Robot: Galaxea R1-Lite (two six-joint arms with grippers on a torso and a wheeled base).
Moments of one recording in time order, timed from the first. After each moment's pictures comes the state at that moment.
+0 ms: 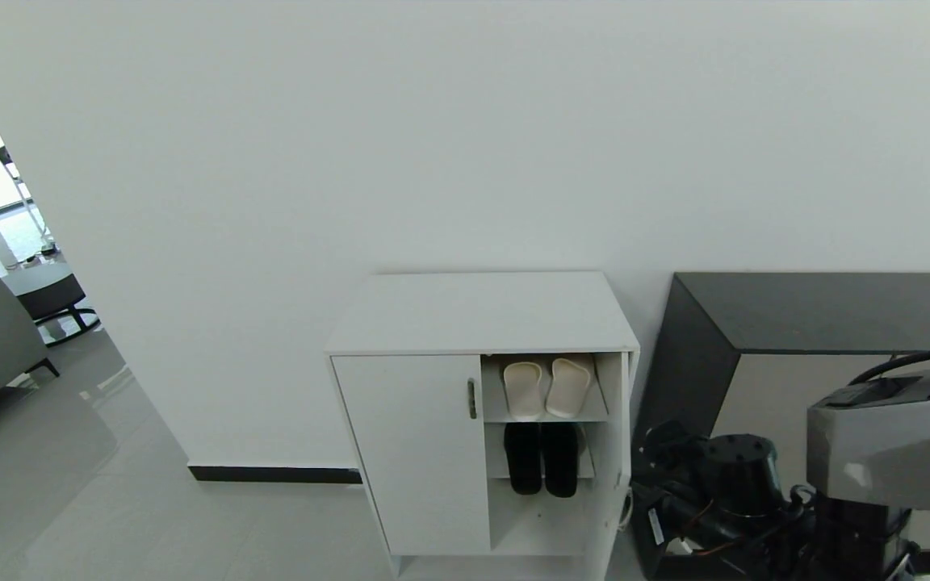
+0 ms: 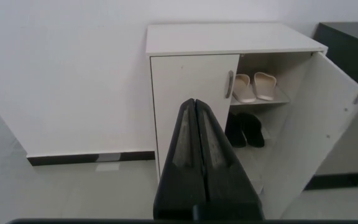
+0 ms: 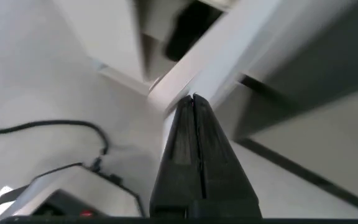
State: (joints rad) left arm 0.00 0.00 0.00 0.00 -0.05 0.00; right arm 0.53 2.28 -0.41 -1.38 -0.05 -0.04
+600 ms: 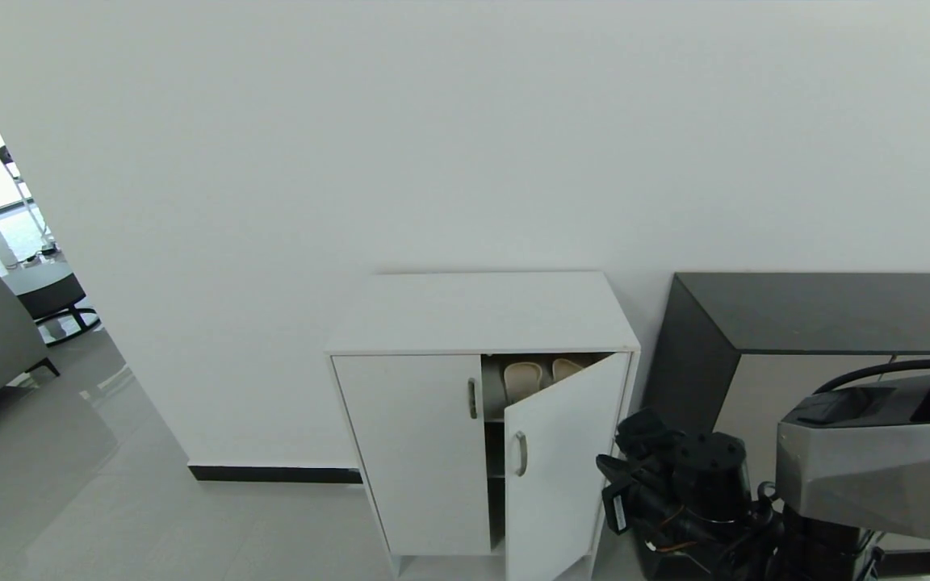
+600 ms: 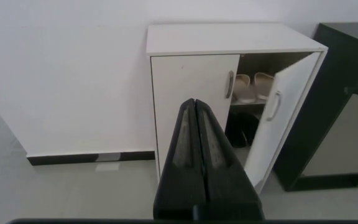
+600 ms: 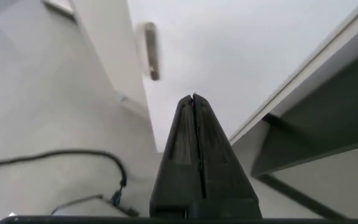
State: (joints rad) left arm 0.00 0.00 0.00 0.00 -0.05 0.00; right arm 0.64 2.29 -0.47 -1.48 -0.14 0.02
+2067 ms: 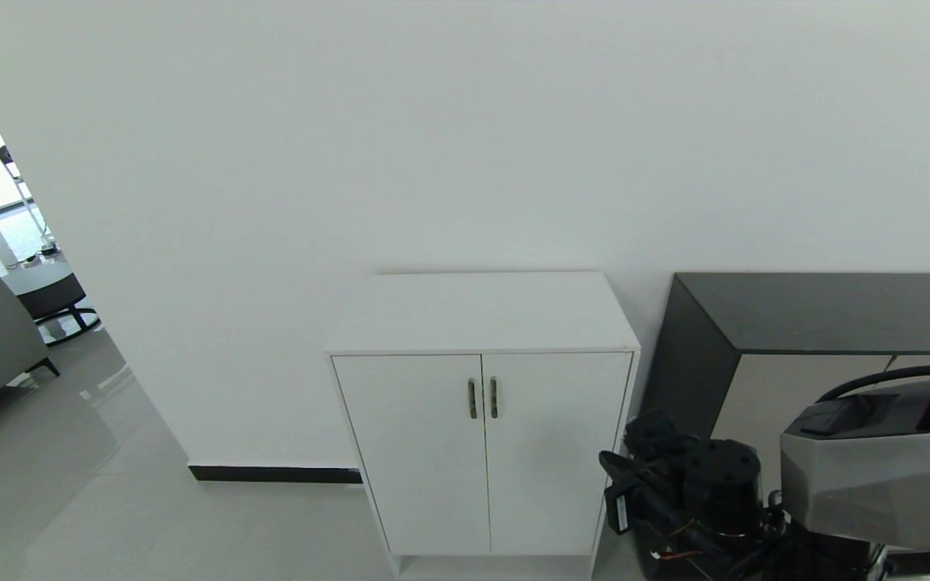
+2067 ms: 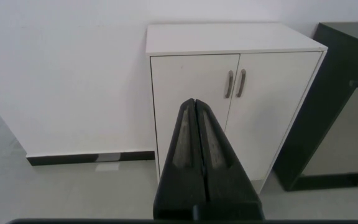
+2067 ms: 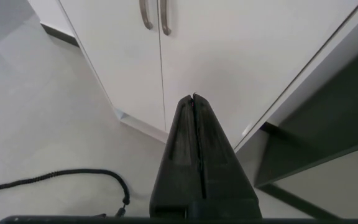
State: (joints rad) left arm 0.00 0.00 0.00 0.00 -0.05 0.00; right arm 0.66 2.28 -0.41 -1.57 -0.19 0.05
